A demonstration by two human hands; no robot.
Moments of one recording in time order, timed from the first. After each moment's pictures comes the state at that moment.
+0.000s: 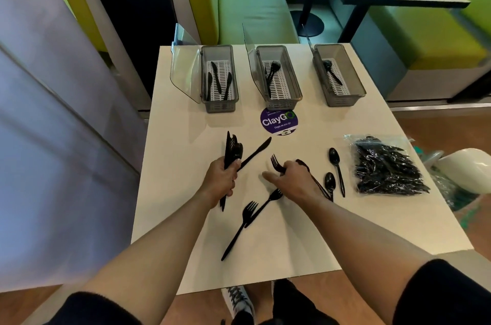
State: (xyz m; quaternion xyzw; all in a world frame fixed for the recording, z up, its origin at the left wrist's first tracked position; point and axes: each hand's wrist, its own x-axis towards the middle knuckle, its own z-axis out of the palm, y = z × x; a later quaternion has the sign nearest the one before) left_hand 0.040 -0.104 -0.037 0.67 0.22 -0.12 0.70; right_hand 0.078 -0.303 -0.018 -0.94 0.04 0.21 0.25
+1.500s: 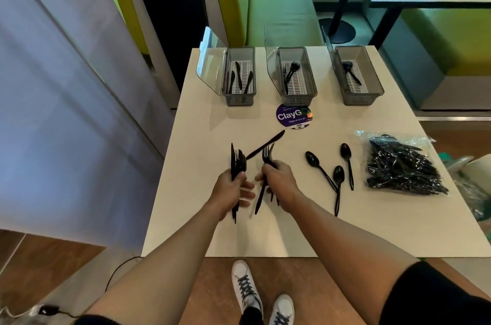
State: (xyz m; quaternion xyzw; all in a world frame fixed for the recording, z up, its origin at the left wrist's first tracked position) left_hand -0.042 -0.134 -0.023 0.65 0.29 -0.10 0.69; right_hand 0.018 -0.267 -0.003 -0.74 0.08 0.28 0.61
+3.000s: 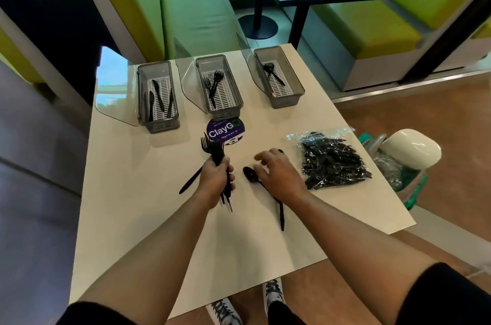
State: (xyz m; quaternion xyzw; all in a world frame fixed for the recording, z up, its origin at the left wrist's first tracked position) left_hand 0.096 -0.227 -0.017 0.60 0.27 -0.12 0.75; right_hand 0.098 -0.397 0.005 -0.95 -0.08 0.07 0.31
